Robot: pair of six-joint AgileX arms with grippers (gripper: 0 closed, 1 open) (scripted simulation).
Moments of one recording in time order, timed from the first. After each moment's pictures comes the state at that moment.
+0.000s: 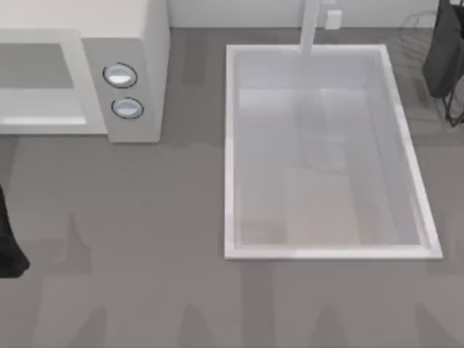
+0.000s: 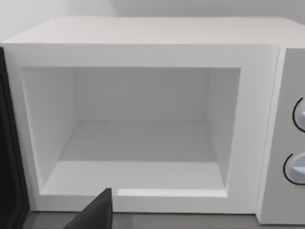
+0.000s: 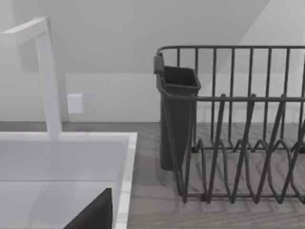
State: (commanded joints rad) left arm 0.00 0.00 0.00 0.00 0.00 0.00; right arm 0.00 0.00 0.00 0.00 0.00 0.00
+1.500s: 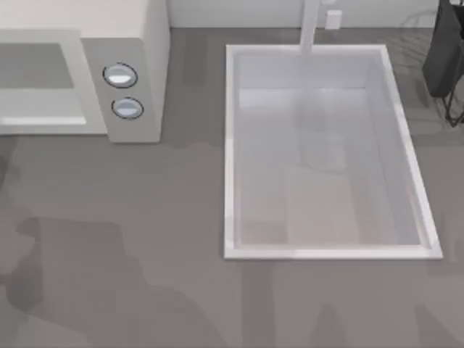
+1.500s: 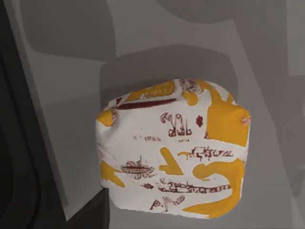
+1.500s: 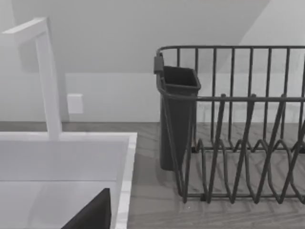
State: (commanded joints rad) left arm 0.36 1.67 1.10 -0.93 0.00 0.50; right arm 0.00 0.00 0.00 0.00 0.00 0.00
